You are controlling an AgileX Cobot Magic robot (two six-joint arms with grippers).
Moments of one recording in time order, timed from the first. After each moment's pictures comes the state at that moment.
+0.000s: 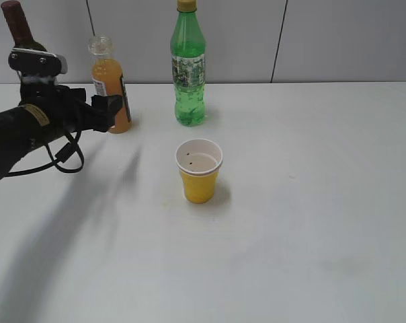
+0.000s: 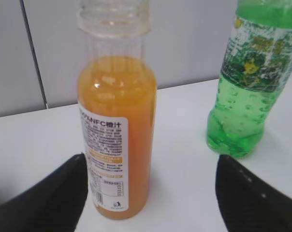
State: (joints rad) left arm -0.27 1.95 -0.80 0.08 -0.78 -0.07; right arm 0.09 0.00 -0.51 0.02 1.04 -0.06
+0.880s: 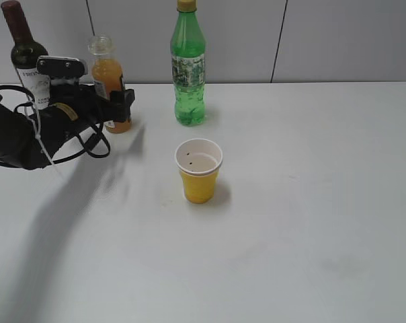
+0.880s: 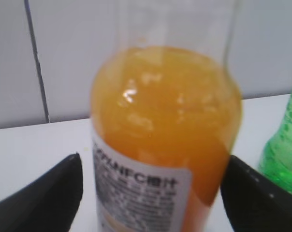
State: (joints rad) left arm -0.26 2.23 -1.08 0.01 -0.83 -0.07; right arm 0.09 0.00 -0.51 0.02 1.04 -0.06
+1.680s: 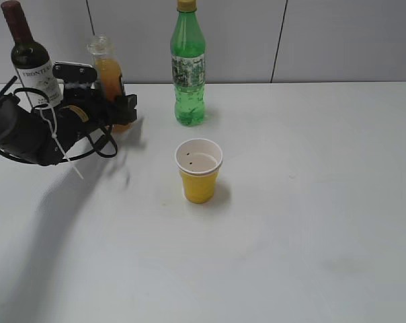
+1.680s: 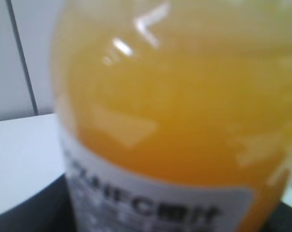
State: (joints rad) left arm -0.24 2.35 -1.24 0.04 -0.76 -0.07; right arm 0.09 0.00 -0.51 0.02 1.04 -0.06
